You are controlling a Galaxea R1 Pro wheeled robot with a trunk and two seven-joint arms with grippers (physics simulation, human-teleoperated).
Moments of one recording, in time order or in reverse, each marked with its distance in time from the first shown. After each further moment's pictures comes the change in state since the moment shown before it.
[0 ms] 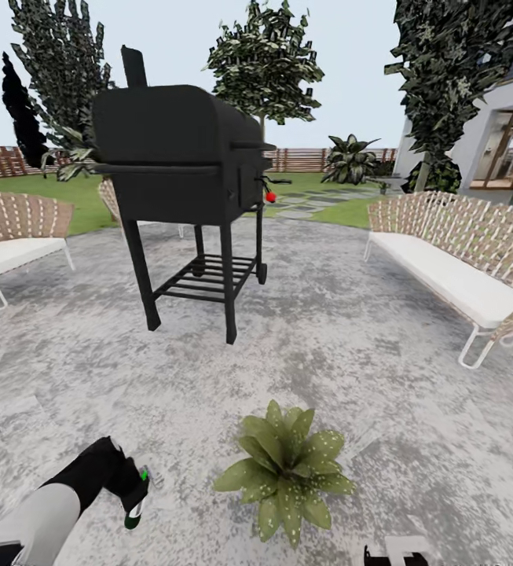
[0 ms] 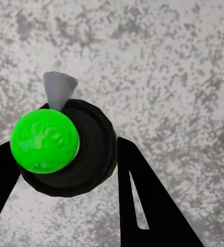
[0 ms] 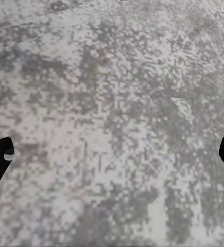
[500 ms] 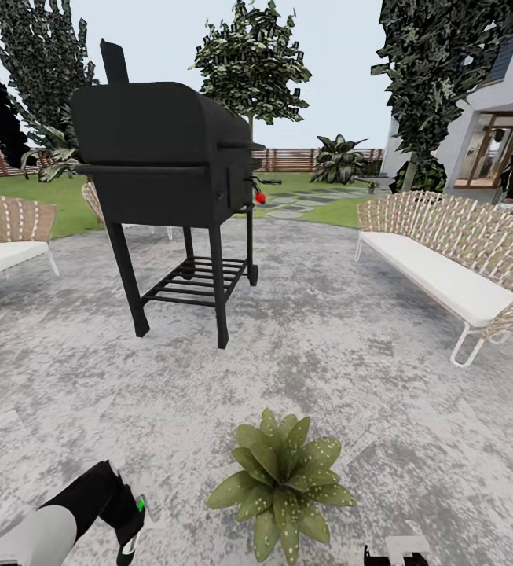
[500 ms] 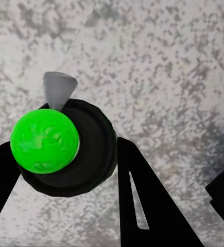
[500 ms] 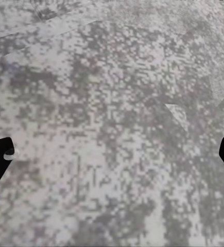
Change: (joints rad) left arm 0.055 -0.004 -0.006 0.055 -0.007 -0.008 0.011; right arm -0.001 0.001 0.000 0.001 -0.001 -0.001 0.000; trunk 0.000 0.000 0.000
